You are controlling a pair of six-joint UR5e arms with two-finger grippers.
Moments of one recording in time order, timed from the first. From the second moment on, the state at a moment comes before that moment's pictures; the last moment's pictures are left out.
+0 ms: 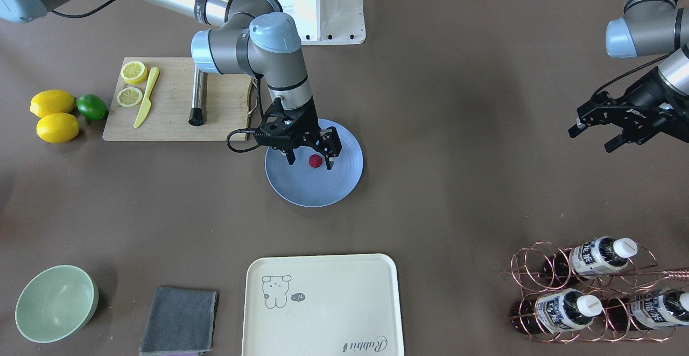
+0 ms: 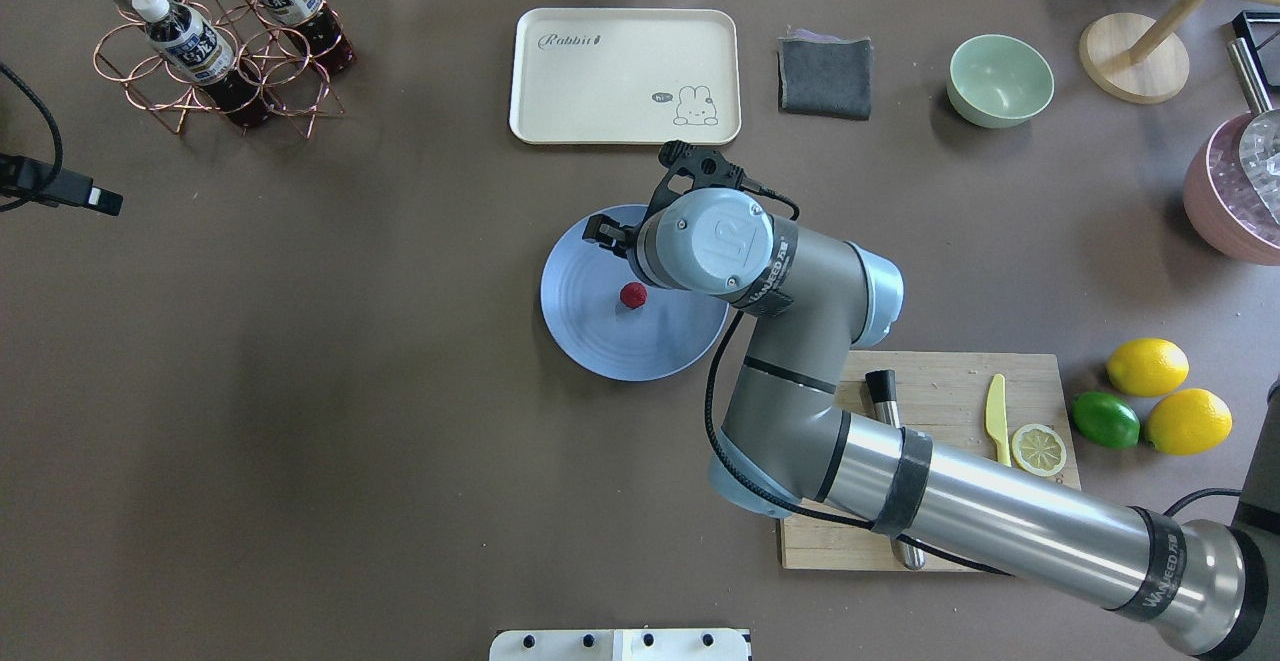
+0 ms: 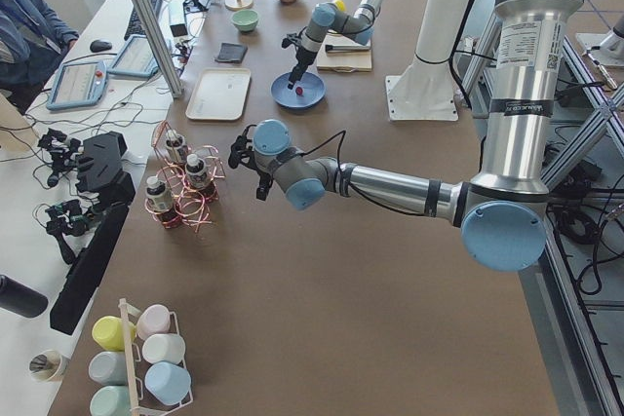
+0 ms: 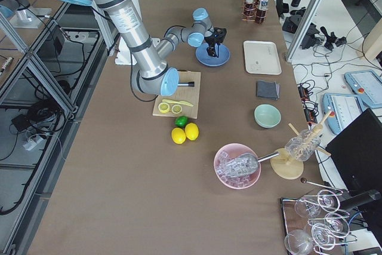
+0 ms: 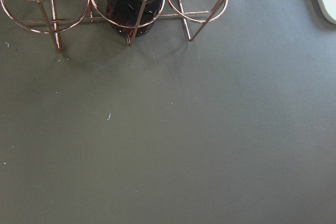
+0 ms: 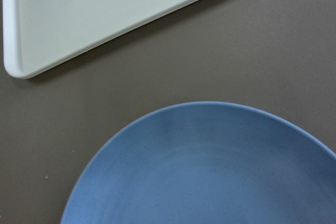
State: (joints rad) left arm -1.19 -1.62 -1.64 -2.30 -2.42 -0.63; right arm 0.51 -0.84 1.47 -1.21 1.61 1.61
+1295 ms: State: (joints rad) left arm -1.51 -1.68 -1.62 -1.71 -2.34 0.14; right arm 1.09 -1.31 1.87 -1.68 2.05 0.63
